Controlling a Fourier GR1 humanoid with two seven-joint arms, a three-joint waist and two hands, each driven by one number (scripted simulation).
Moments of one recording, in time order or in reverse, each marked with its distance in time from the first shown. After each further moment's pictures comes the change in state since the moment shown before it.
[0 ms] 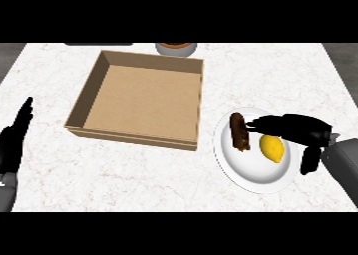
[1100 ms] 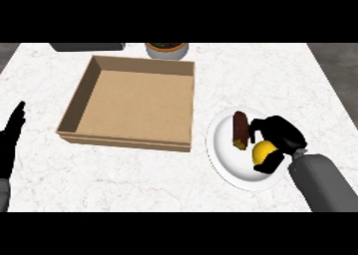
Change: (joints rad) left arm 0.034 -0.019 0.067 -0.018 -0.039 -0.039 -0.004; right arm 0.086 0.283 -0.224 0.088 0.145 -0.324 0.394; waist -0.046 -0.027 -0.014
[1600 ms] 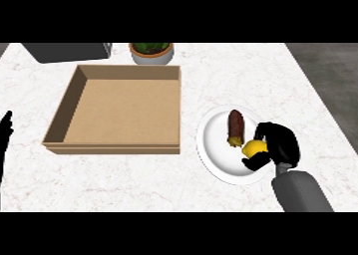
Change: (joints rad) left arm 0.050 0.013 0.036 0.009 0.003 0.021 0.011; right arm 0.132 0.190 -0.136 -0.146 0.067 -0.220 0.605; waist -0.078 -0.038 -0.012
